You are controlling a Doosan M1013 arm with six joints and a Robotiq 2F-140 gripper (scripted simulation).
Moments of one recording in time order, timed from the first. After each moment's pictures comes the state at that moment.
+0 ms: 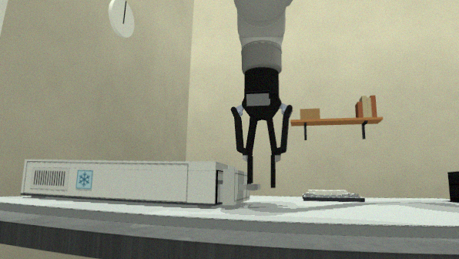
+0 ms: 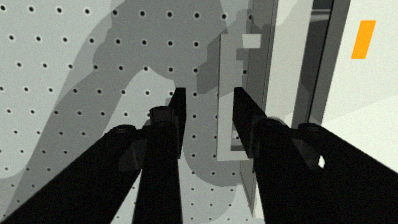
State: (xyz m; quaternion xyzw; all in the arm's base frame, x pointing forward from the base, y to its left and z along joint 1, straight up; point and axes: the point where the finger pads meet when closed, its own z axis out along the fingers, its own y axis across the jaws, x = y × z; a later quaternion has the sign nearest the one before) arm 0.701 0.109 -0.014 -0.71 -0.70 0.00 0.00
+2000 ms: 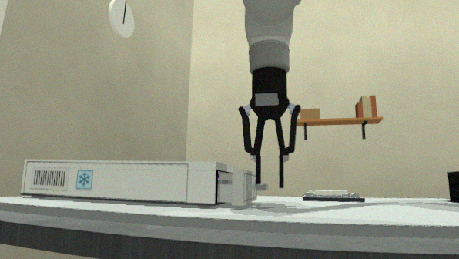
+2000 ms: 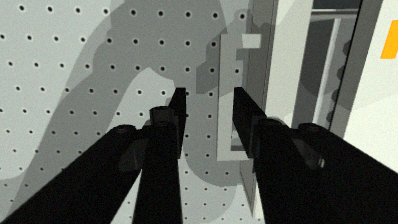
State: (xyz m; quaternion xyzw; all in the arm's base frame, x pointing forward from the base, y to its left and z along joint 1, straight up) arm 0.684 0.109 -0.014 -0.71 -0.70 0.00 0.00
